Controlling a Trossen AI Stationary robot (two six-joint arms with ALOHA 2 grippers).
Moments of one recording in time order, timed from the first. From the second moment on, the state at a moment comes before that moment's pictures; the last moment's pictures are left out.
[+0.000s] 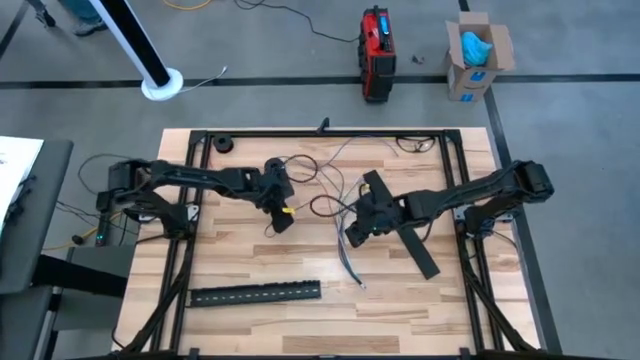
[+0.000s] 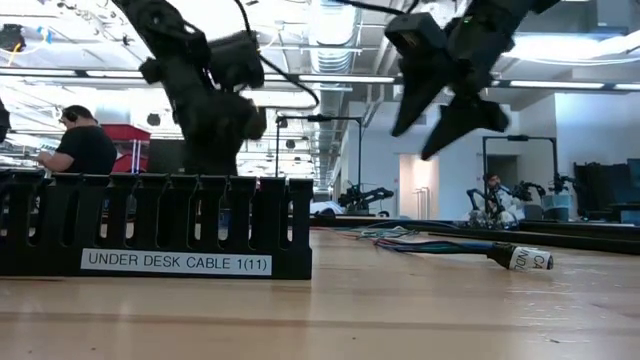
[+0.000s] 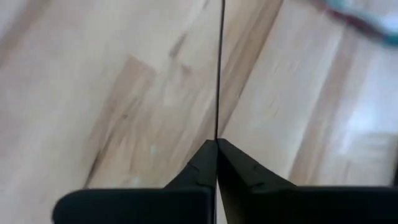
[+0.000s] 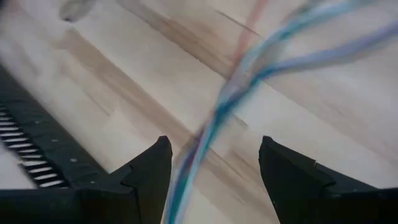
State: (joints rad) left arm 0.22 1.49 0.82 -0.39 0.15 -0.34; right arm 0.15 1.51 1.02 -0.51 0.22 1.07
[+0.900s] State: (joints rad) left arm 0.22 1.28 0.82 -0.41 0.10 -0.30; right arm 0.35 1.95 1.24 -0.64 0.01 1.28
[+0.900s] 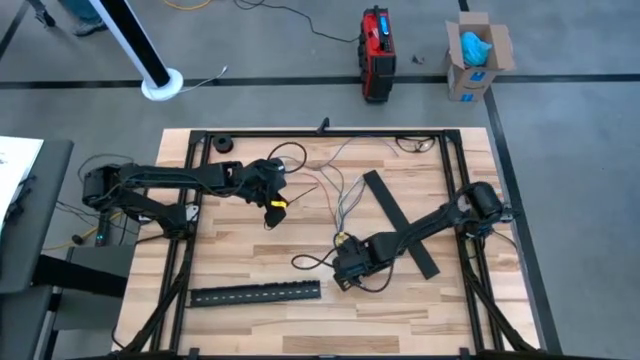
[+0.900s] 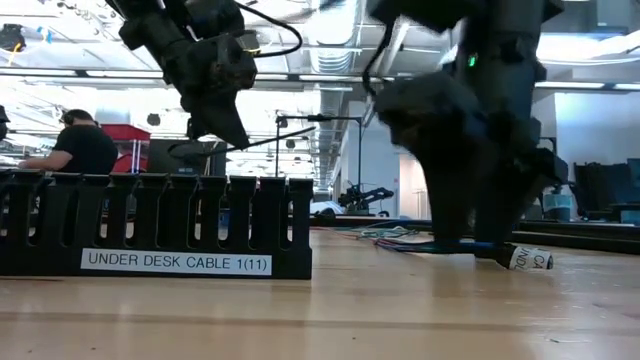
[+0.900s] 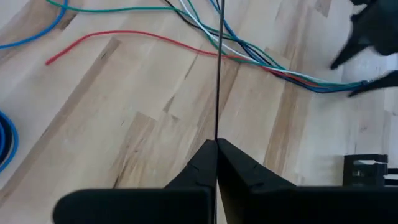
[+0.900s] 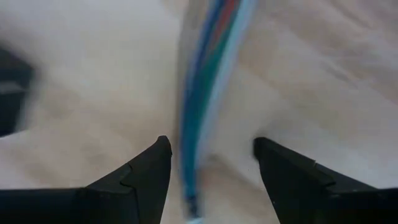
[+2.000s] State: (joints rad) left arm 0.29 0.88 0.82 -0.15 -0.07 -0.29; right arm 0.08 1.94 1.50 -0.20 0.57 1.17
